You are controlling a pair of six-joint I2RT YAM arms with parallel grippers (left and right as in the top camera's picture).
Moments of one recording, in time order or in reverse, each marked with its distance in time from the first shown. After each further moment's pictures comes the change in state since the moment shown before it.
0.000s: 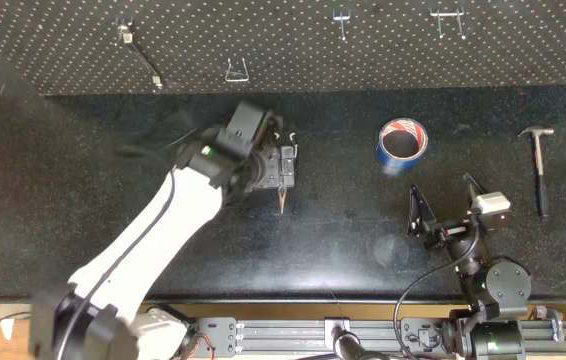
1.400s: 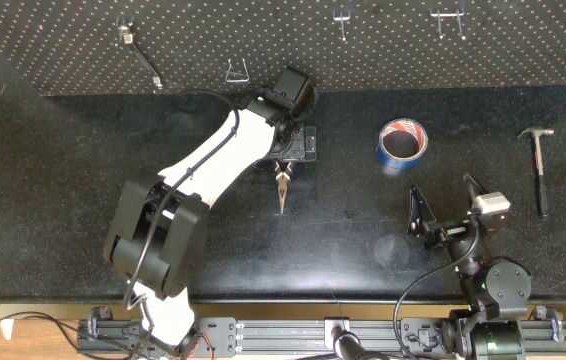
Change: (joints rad) left arm -0.003 0.463 0.278 0.019 -0.031 0.024; right arm 0.000 -0.001 0.000 0.000 0.000 0.000
